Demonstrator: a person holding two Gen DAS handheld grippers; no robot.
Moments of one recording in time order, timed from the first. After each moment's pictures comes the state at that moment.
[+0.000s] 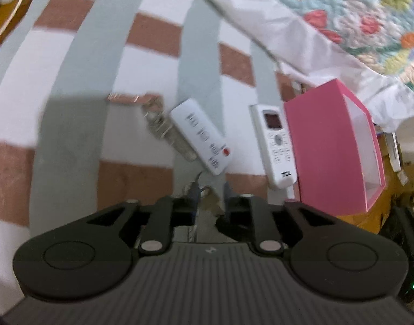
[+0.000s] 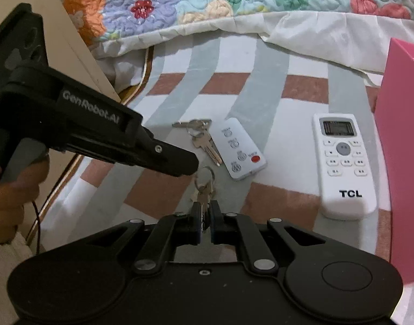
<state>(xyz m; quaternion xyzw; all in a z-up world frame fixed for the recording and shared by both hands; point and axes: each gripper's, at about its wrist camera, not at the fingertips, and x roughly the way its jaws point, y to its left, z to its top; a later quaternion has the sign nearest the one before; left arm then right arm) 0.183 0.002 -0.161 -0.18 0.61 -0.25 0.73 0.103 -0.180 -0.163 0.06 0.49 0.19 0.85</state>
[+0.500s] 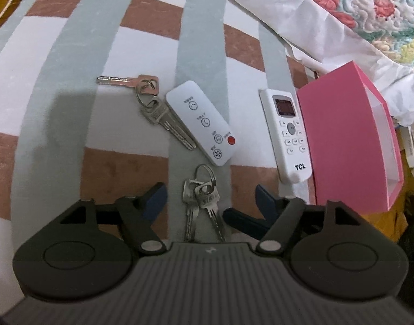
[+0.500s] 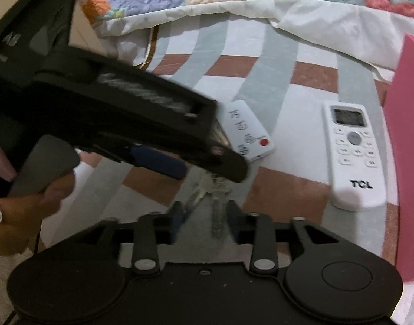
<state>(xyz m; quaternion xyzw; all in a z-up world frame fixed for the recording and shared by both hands) 0.174 -0.029 -0.175 -0.15 0.61 -0.23 0.74 0.101 -0.160 -0.169 0.03 0.50 0.20 0.85</state>
